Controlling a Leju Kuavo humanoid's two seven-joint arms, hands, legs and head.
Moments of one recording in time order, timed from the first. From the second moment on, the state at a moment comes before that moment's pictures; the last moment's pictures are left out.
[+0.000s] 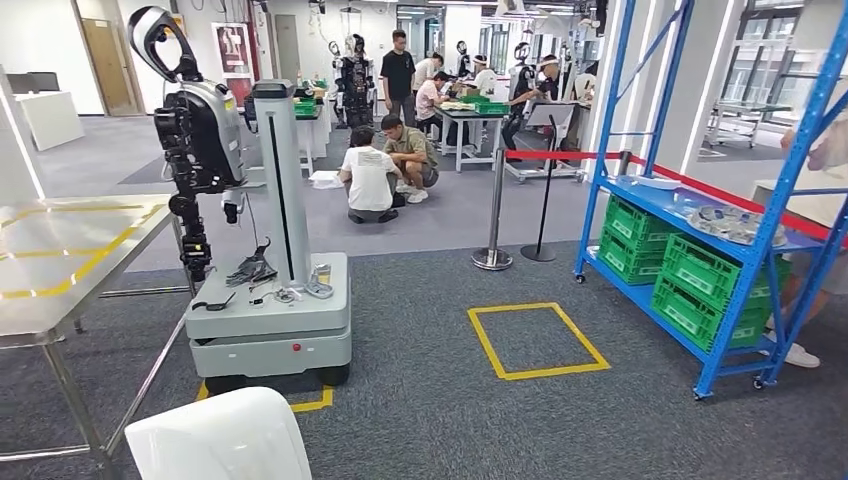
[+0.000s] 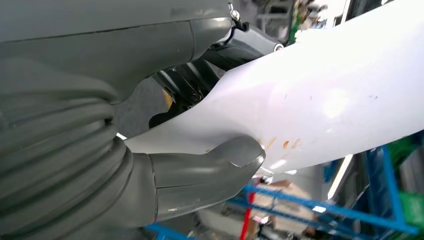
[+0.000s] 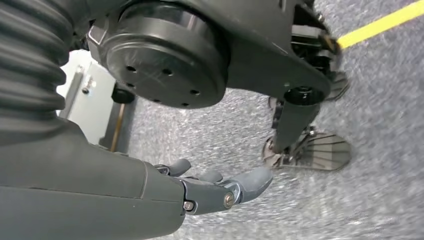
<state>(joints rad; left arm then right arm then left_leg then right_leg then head) 0.00 -0.04 -0.25 -1.64 0.33 -0.28 -0.50 -0.04 0.13 -0.80 -0.19 0.65 0.45 0.06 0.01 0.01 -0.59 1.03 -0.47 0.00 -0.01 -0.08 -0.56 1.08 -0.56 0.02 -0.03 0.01</state>
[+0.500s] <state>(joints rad) 0.09 -0.05 -0.18 -1.72 0.28 -0.27 -0.51 -0.03 0.13 -0.77 -0.19 0.72 0.45 0.04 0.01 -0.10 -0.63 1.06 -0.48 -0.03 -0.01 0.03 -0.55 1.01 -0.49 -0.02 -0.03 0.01</state>
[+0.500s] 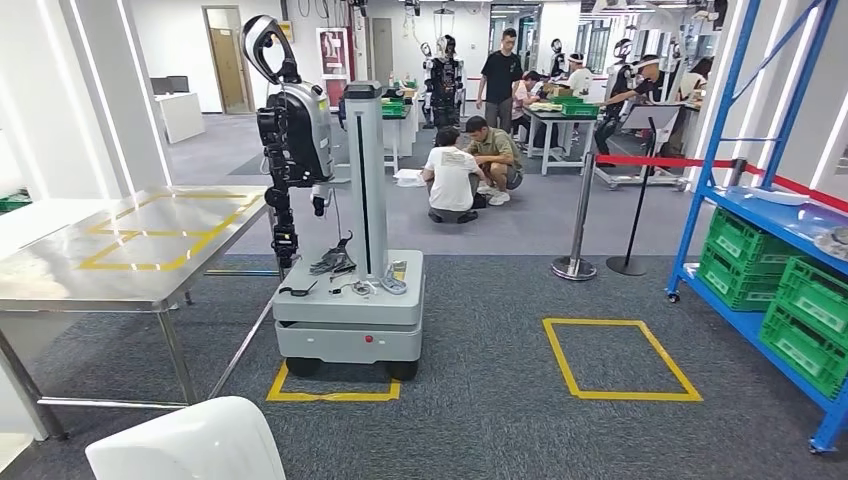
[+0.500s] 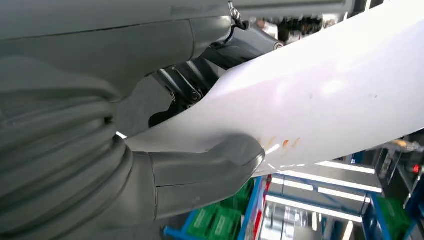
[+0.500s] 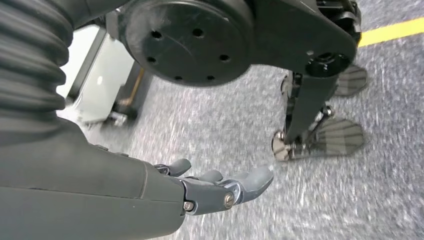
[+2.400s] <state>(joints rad) 0.13 0.01 0.06 -1.86 0.21 -0.22 -0.58 -0.03 0.16 -0.76 -0.19 0.69 0.45 -0.01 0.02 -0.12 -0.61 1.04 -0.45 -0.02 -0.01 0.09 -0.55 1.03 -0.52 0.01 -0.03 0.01</state>
